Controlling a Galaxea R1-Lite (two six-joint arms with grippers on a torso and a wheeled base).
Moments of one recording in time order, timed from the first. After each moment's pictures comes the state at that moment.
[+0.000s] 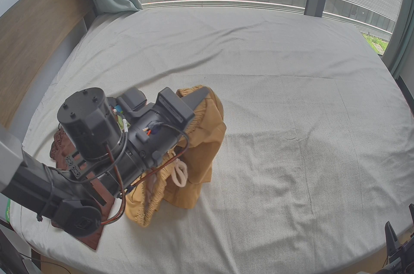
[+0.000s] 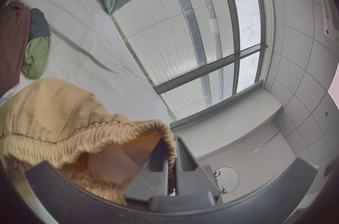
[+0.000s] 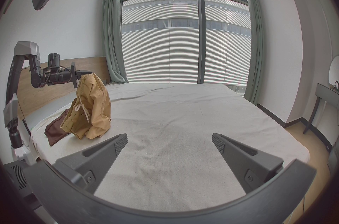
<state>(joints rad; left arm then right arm) -0.70 1.81 -0.70 -1.27 0.01 -0.95 0.00 0.02 -0.02 0.00 0.04 -0.02</state>
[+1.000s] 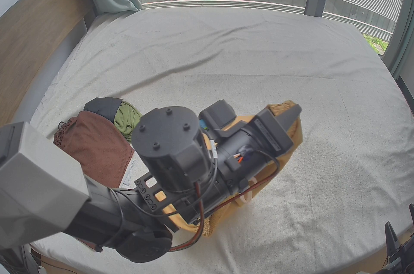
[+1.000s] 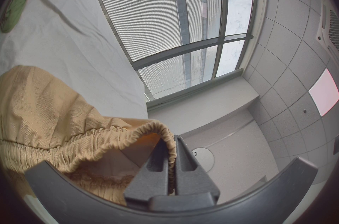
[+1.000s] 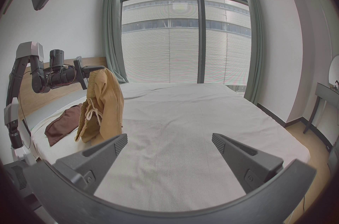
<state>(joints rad) -0.95 2.00 -0.92 -1.32 -0.02 -0.96 0.00 0.02 -0.02 0.00 0.04 -0.02</state>
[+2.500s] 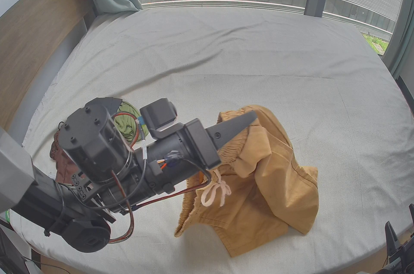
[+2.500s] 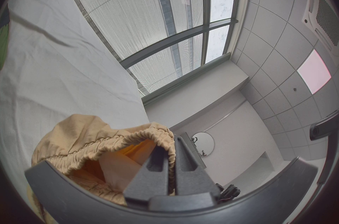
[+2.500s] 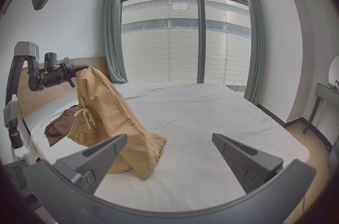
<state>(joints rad) -0.78 1.84 -0.66 -1.41 -0.31 -0.85 0.00 0.02 -0.02 0.00 0.04 -0.02</state>
